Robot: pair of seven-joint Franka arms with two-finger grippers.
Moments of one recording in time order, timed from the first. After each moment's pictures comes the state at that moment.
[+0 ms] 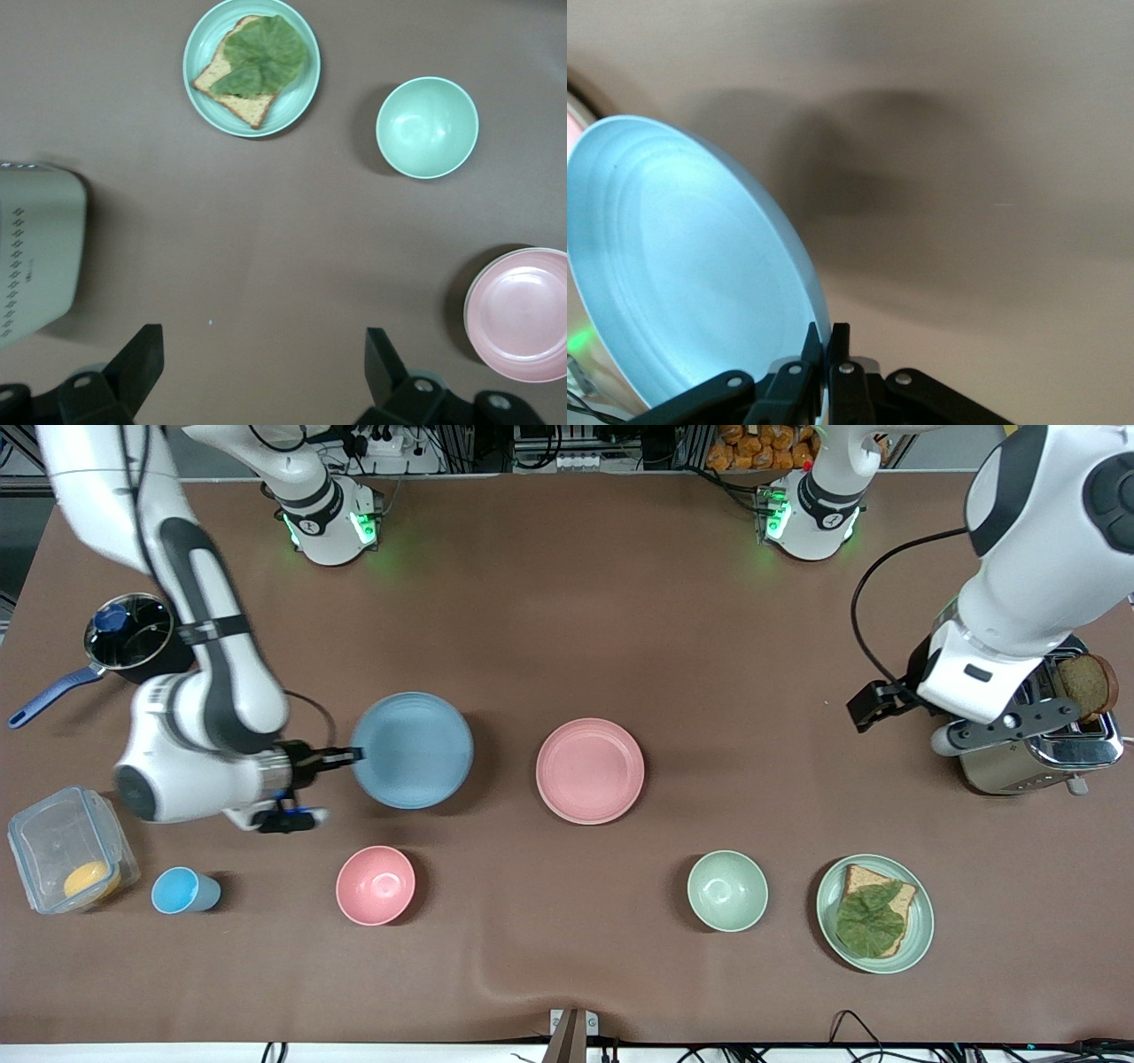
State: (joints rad) left arm -0.04 0.13 -0.22 -1.56 0.10 1.70 -0.49; right arm 0.19 0.55 0.00 -1.62 0.44 1.77 -0.03
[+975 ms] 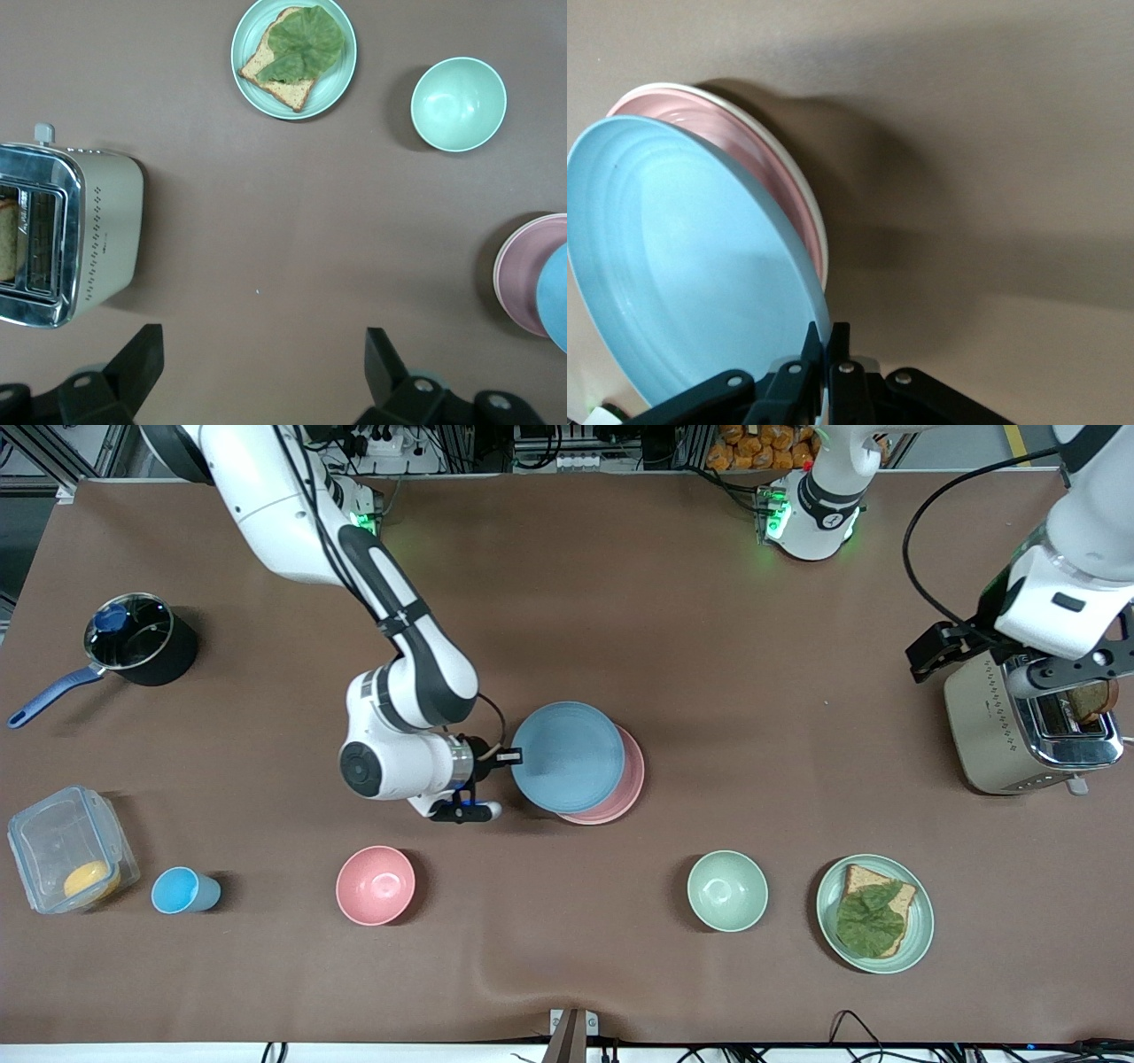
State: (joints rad) left arm 0.00 0.03 -0.19 -1.53 0.08 1.57 -0.36; right arm 0.50 0.73 0.00 -1.52 0.65 2.07 0.15
